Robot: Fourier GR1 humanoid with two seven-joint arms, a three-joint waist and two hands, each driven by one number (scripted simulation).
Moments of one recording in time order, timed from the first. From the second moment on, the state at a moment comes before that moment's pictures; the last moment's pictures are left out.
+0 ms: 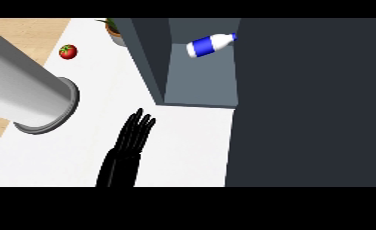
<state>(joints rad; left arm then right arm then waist) 0.00 0.35 -0.72 -1.55 0.75 0.29 -0.67 1.10 -0.44 0.38 -2.50 -0.01 0.41 -0.54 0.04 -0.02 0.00</state>
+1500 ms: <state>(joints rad) 0.43 0.90 -0.46 -1.75 0.88 -0.17 -0.91 0.48 -0.52 0.61 -2.50 0.02 0.40 -0.14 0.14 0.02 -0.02</state>
